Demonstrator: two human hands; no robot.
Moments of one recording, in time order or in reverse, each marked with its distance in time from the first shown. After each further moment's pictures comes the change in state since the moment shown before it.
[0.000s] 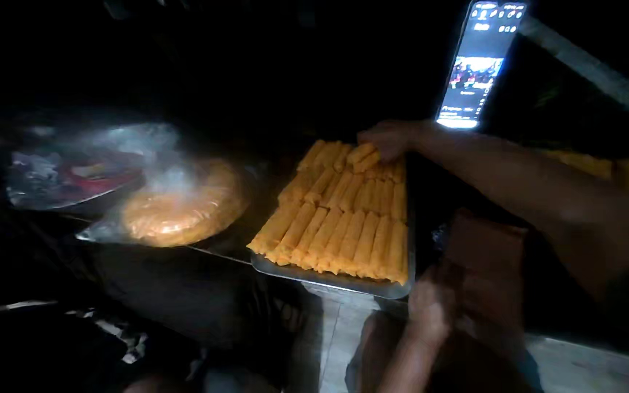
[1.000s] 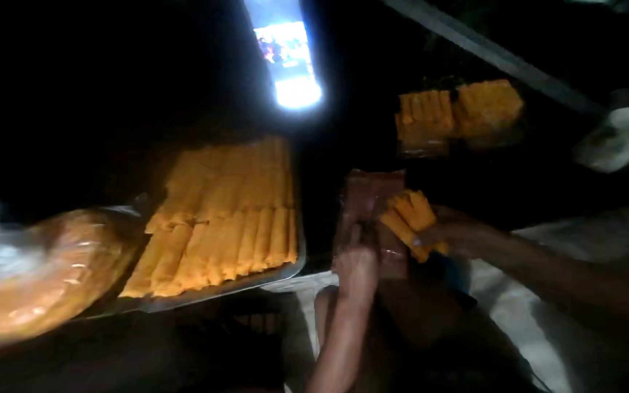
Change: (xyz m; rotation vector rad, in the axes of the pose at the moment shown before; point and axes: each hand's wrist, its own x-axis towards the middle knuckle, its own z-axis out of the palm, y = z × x) left_hand 0.001 0.054 -0.008 0.202 -0.144 0.033; right_hand -0.366 -0.081 0.135 1.755 0.337 0.667
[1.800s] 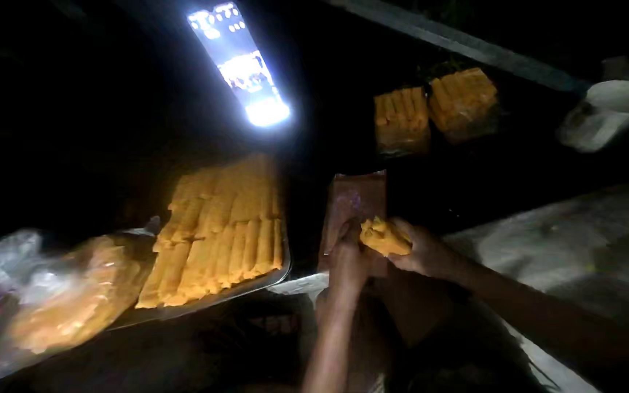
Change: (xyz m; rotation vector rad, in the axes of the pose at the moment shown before) left_hand 0.015 0.031 -0.027 -0.298 -0.268 -0.167; right_hand -0.012 0.041 0.010 -0.513 0.187 -0.307
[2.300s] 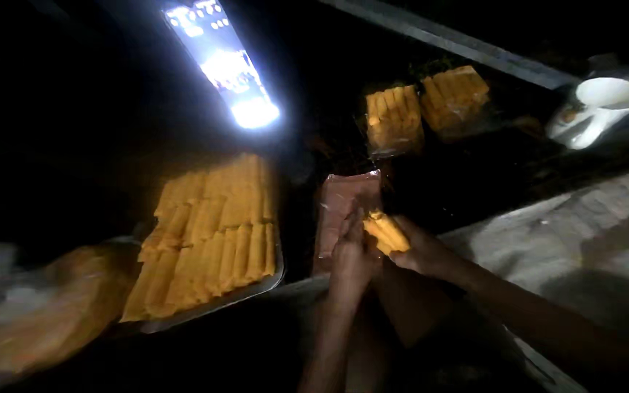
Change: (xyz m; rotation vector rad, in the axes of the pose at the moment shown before) left_hand 0.005 0.016 -0.001 -0.003 -0.051 0.039; right_hand 0.000 0.013 0.000 0.092 -0.015 0.148
